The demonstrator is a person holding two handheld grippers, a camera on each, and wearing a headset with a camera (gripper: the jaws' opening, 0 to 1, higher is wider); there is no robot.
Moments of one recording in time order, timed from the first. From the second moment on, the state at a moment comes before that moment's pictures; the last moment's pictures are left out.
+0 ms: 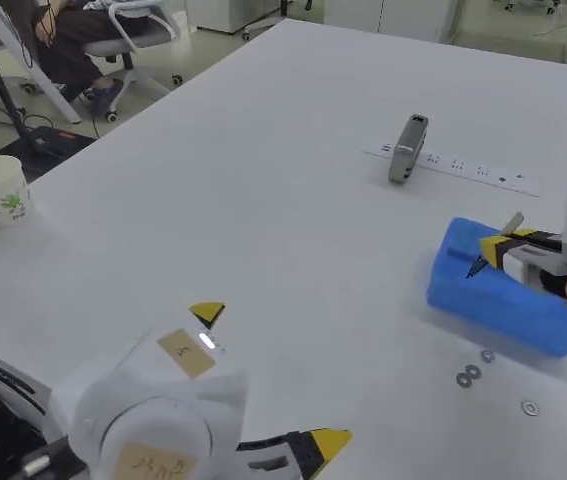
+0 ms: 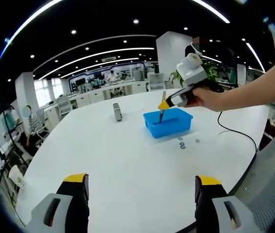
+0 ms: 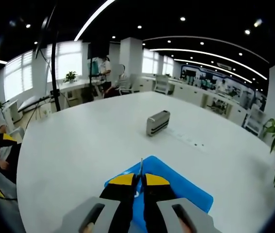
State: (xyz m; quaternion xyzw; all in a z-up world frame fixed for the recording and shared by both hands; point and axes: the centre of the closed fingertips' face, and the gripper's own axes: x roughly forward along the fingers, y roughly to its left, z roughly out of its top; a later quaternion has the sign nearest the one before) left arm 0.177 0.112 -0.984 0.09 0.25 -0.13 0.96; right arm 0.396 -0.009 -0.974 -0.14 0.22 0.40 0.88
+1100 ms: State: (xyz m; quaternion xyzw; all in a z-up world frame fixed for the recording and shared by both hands) left arm 0.177 0.118 -0.980 0.10 0.24 -0.11 0.96; right arm 0.326 -0.023 -0.958 -0.12 0.21 0.42 0.87
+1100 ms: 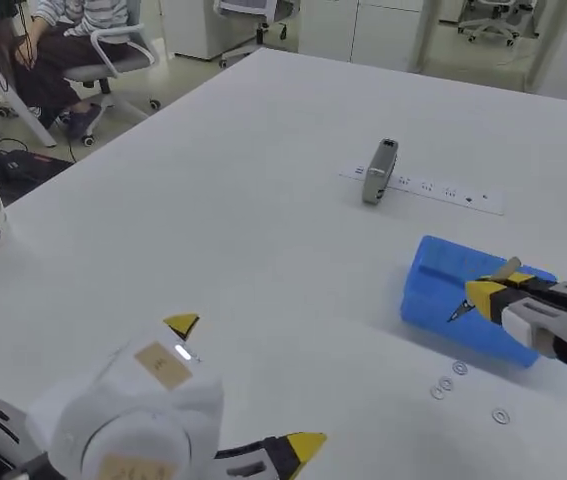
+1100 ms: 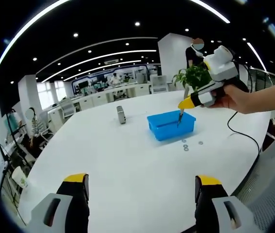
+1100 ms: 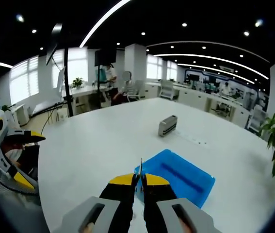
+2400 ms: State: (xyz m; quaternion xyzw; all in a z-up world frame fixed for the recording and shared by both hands) left arm 0.176 0.119 -0.983 0.10 0.25 -0.11 0.96; right arm 0.297 -0.033 -1.014 -0.11 0.28 0.43 0.85
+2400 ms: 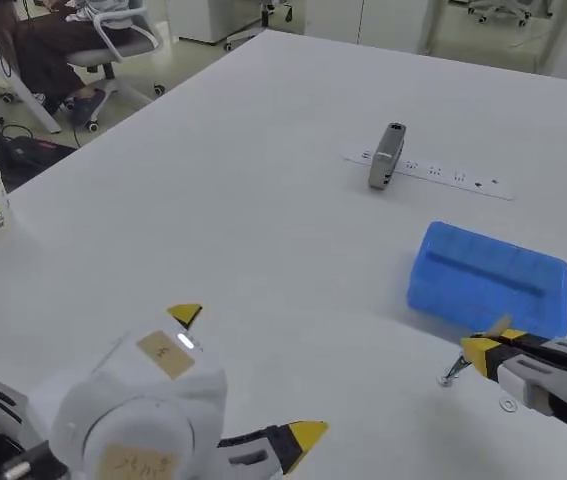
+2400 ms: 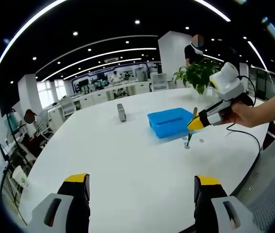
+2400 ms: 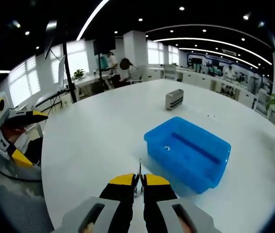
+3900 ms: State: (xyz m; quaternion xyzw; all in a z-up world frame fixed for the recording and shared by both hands) left arm 0.176 0.121 -0.985 0.11 0.25 -0.11 0.96; right arm 0.288 -0.033 -1.013 -0.12 0.28 0.44 0.85
